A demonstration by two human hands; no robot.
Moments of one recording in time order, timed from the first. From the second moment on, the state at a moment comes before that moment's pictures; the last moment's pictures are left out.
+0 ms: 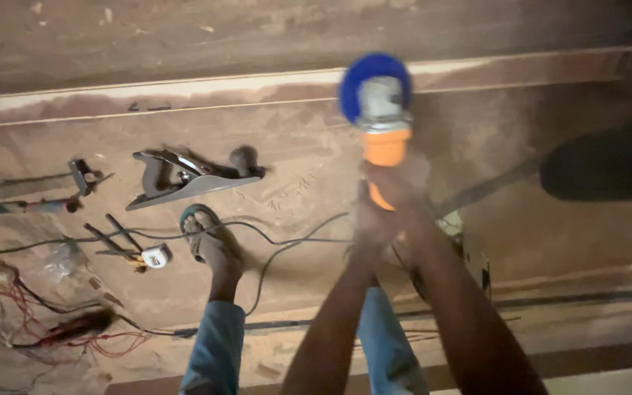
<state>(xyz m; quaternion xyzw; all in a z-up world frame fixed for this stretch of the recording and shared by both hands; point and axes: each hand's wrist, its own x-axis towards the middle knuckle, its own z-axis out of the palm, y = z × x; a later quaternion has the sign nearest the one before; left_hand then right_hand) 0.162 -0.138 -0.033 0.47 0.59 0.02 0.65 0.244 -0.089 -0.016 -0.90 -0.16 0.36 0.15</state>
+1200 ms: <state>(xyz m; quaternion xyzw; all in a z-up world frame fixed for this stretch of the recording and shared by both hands) 0.178 -0.122 0.004 0.50 0.58 -0.10 0.64 0.278 -0.130 -0.019 -0.89 -0.11 0.37 0.23</state>
